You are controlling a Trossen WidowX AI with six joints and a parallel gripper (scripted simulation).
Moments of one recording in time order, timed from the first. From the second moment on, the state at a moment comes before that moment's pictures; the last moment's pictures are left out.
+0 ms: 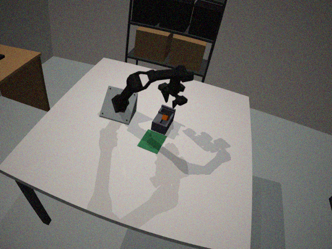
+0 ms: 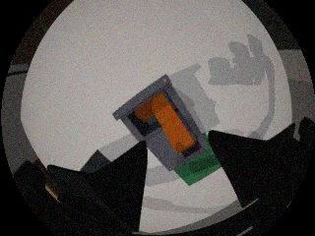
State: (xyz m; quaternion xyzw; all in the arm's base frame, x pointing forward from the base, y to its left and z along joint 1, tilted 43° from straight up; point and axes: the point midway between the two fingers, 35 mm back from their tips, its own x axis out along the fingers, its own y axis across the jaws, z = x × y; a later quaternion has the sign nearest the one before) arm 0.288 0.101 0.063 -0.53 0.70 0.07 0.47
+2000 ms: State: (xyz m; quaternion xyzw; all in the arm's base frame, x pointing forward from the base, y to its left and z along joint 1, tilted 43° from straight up) arm 0.285 0.028 0.027 -0.63 0.66 0.23 0.34
